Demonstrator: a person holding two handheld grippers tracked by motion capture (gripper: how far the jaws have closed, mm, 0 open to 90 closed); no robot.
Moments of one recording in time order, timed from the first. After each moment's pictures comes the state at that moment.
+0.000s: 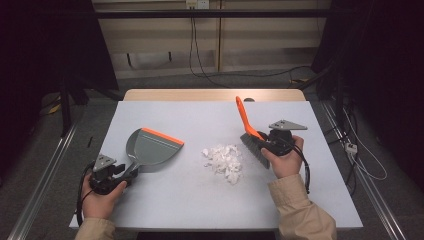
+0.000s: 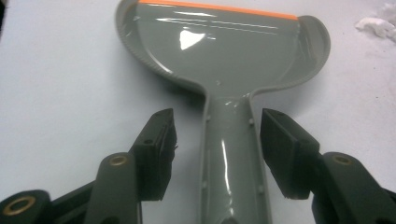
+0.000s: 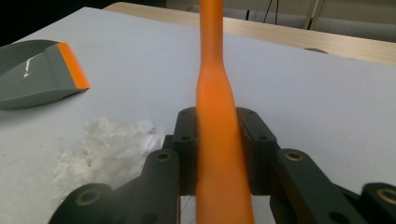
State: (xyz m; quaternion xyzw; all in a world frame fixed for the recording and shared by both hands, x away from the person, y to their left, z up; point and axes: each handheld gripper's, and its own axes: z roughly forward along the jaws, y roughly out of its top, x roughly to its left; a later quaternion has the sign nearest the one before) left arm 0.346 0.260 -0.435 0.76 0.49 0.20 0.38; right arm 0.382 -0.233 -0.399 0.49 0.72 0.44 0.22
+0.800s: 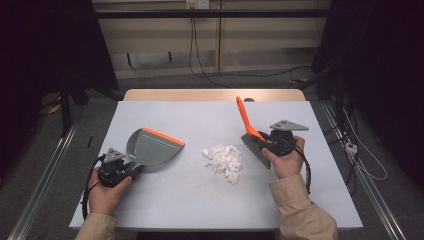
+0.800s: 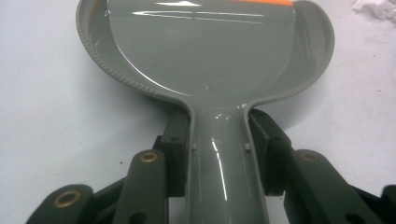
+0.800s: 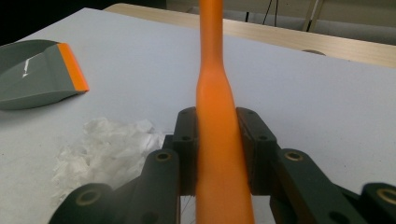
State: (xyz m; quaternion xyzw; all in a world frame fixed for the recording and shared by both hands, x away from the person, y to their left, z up) left arm 0.362 0.252 -0.437 0.79 0.47 0.17 0.36; right arm 0.380 -0.235 -0.398 0.49 0.72 0.44 0.23
